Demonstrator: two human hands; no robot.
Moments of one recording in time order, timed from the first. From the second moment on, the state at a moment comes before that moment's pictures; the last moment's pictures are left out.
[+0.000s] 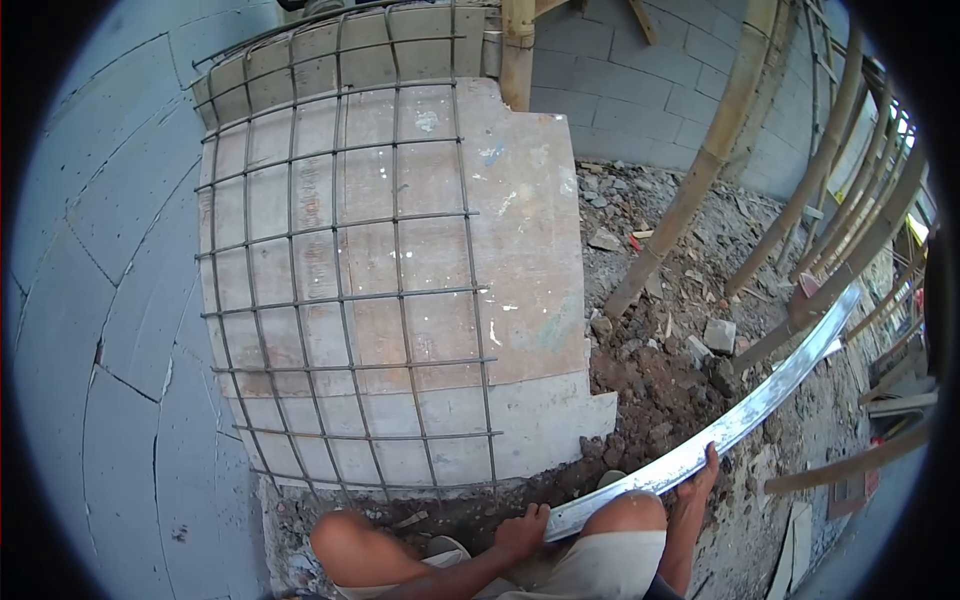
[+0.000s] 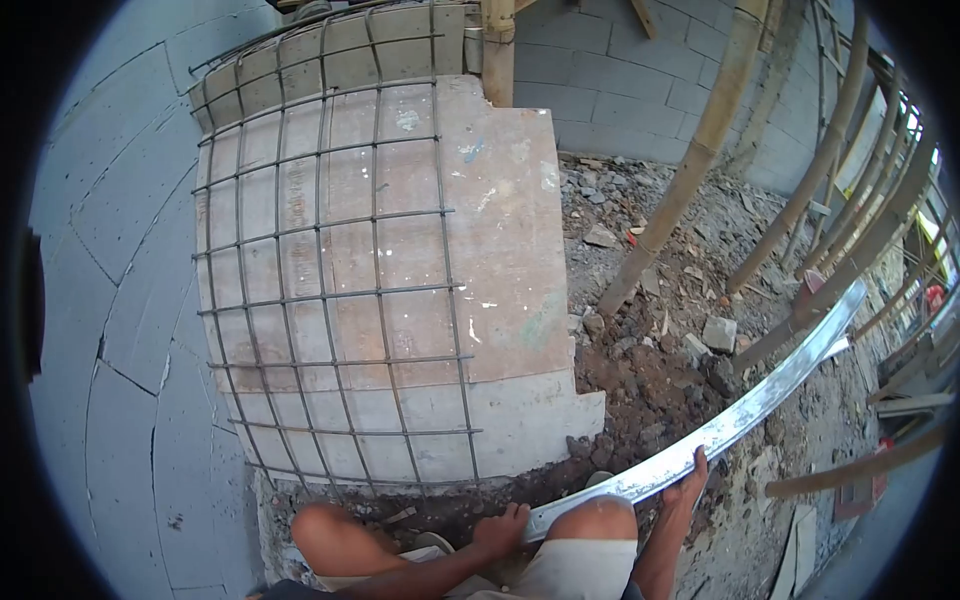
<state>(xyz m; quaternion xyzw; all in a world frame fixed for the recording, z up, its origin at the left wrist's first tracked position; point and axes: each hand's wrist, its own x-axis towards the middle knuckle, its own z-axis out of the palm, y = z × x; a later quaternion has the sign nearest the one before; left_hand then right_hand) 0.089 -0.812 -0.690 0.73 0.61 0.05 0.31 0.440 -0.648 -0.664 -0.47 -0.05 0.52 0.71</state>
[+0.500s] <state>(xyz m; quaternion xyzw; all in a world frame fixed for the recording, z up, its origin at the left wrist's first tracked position) 0.104 -0.803 -0.721 0.64 0.64 0.15 0.39 0.274 -0.689 -0.496 -0.47 -0.42 0.38 0.68</state>
